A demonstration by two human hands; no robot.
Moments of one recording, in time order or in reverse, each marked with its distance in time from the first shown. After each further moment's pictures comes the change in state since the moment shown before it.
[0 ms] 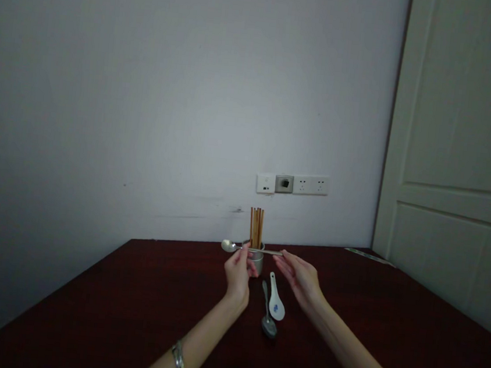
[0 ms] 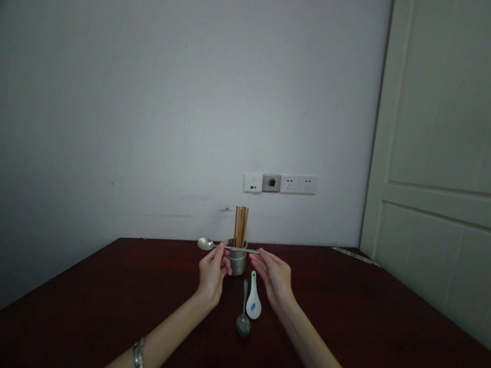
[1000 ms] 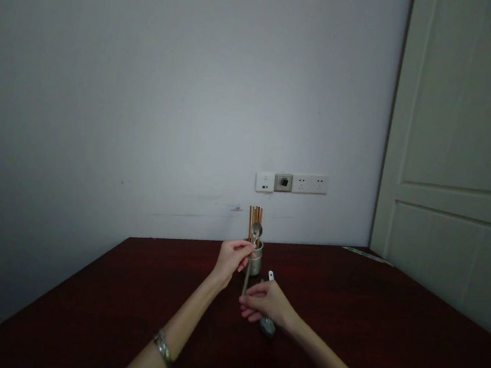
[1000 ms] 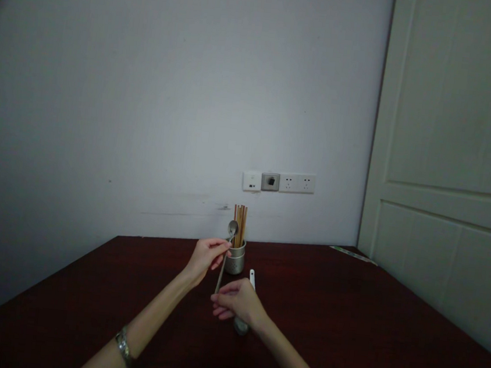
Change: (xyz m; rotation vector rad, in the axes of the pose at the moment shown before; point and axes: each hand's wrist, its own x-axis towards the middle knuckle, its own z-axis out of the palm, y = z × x) left_hand 0.024 0.036 -0.014 0.395 -0.430 -0.032; right_hand -0.039 0.043 0.023 -0.599 -0.447 0.330
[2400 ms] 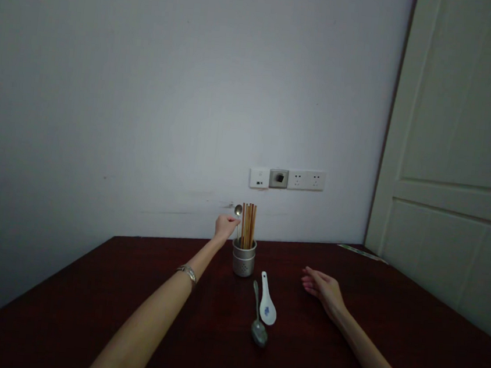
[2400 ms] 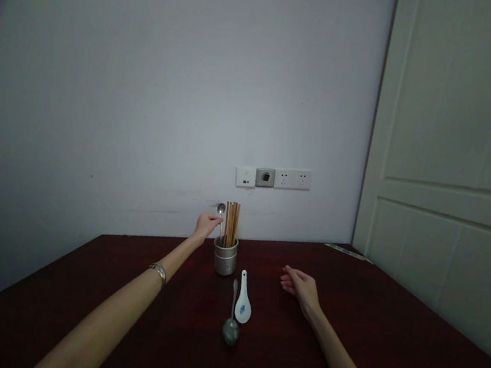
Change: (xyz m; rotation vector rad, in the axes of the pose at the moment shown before) left_hand 0.158 -0.065 -0.033 0.666 0.331 0.103; right_hand 0.027 0.068 -0.183 0.317 0.628 -0.128
